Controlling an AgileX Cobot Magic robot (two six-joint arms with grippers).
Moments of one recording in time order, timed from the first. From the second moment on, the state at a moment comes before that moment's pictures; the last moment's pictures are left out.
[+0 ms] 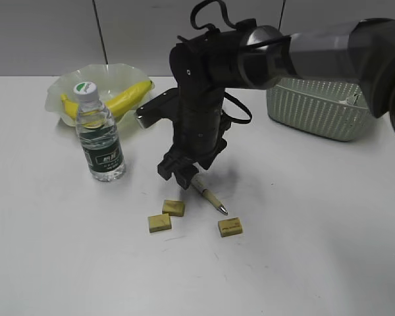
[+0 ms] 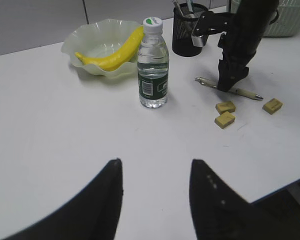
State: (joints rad) left arm -0.56 -0.01 -0.54 0.14 1.05 -0.14; right arm 0.72 2.33 -1.79 -0.01 0.94 -0.11
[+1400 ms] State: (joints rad) left arm -0.56 -0.01 -0.54 0.14 1.05 -0.14; right arm 0.72 2.17 -1.88 0.00 0.94 -0.11
